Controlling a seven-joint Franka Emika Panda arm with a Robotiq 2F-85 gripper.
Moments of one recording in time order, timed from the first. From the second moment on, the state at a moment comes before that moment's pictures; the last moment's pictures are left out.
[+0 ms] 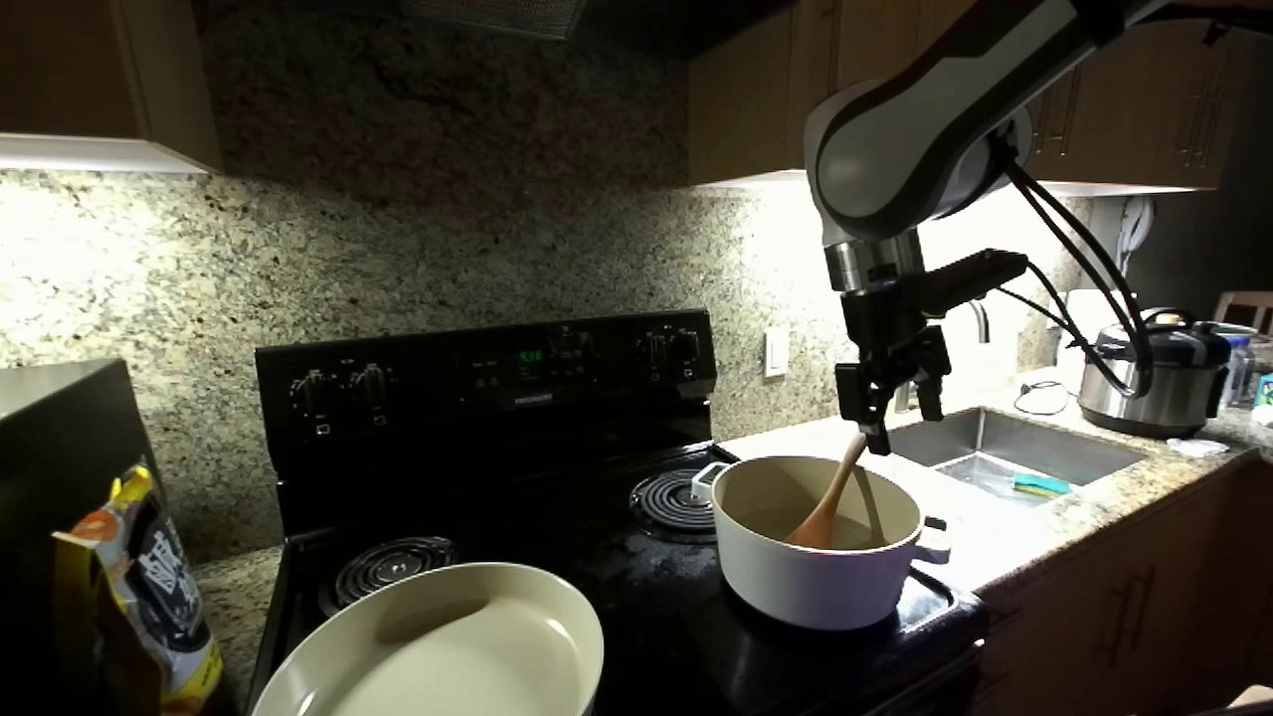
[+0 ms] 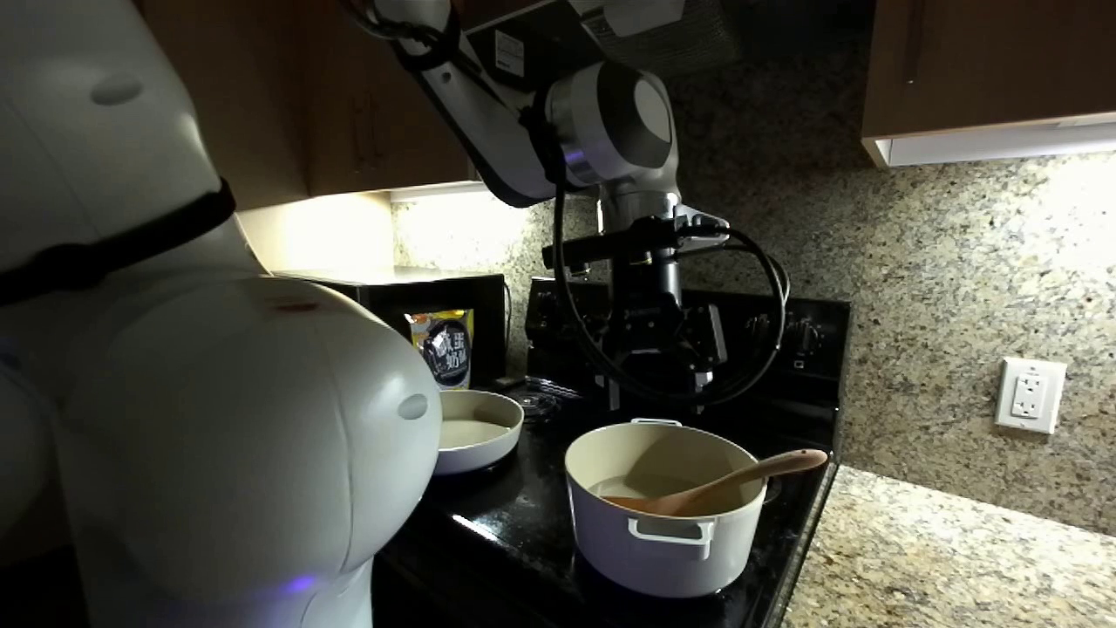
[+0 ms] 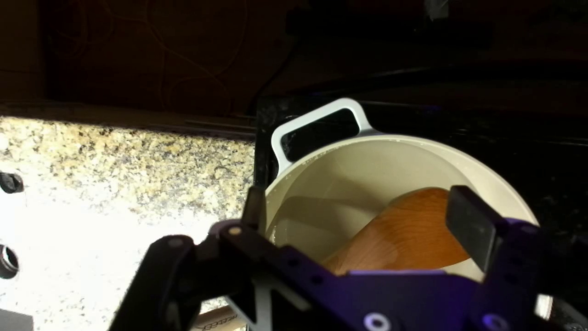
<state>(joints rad) -0.04 -0.46 0.03 -2.62 -0.22 2.00 0.03</state>
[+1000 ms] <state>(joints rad) -0.04 -0.46 0.02 -2.61 -0.15 2.01 0.07</state>
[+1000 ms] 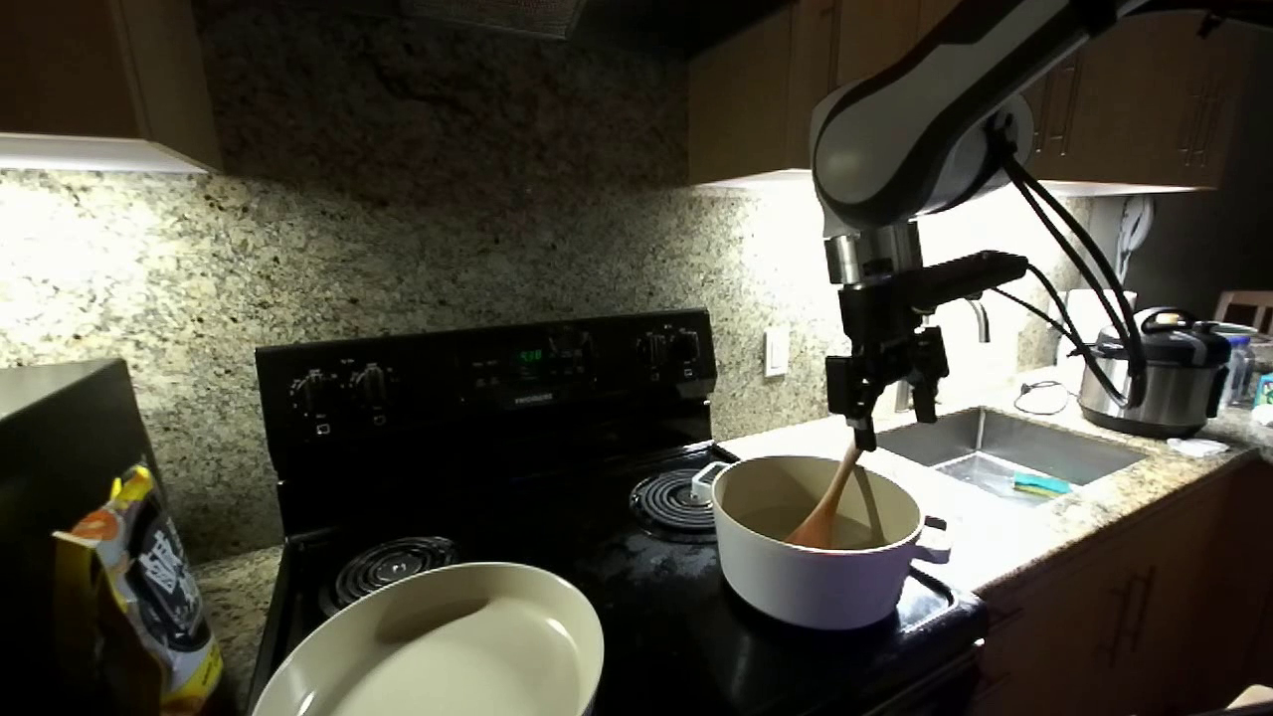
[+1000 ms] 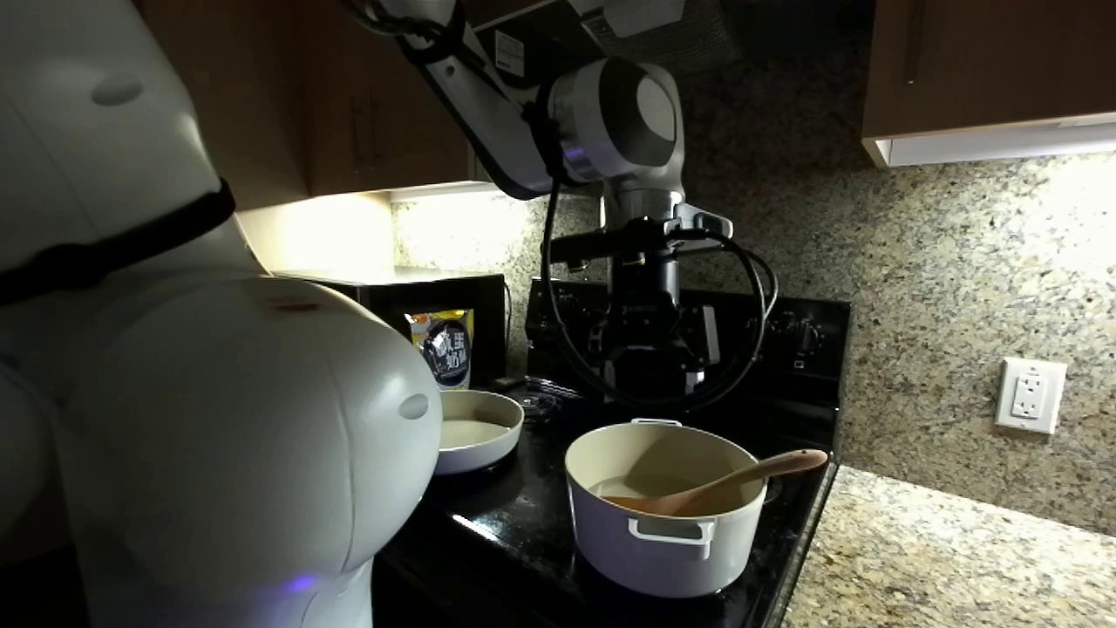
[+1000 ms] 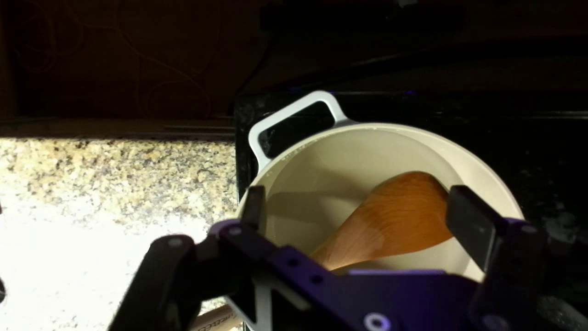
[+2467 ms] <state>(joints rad) -0.12 -0.43 -0.19 -2.50 0.41 2.03 0.17</state>
